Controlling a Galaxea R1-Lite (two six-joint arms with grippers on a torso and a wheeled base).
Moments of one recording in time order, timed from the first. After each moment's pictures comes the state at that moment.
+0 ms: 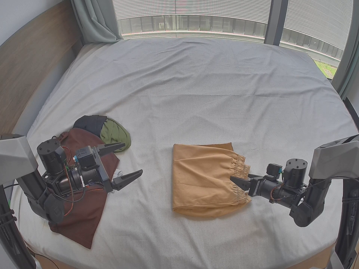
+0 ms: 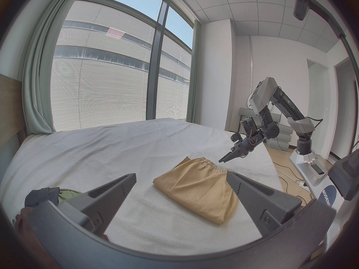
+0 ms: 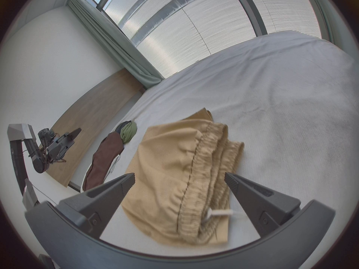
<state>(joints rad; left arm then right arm) -0.15 2.05 -0.45 -1.55 -0.80 0.22 0.30 2.30 -0.46 -1.54 0.30 0.37</state>
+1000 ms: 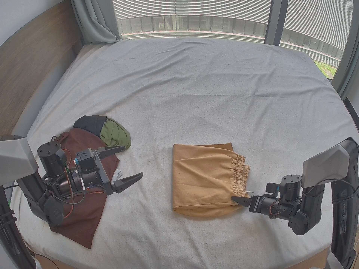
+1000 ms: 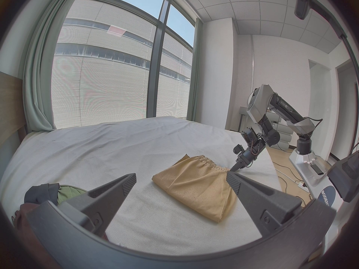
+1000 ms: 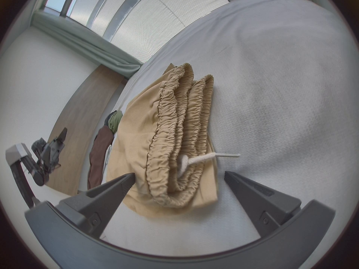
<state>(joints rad) -0.16 2.05 -0.43 -1.55 -0.79 0.22 0.27 2.44 -0.37 -1.55 0.35 0.50</state>
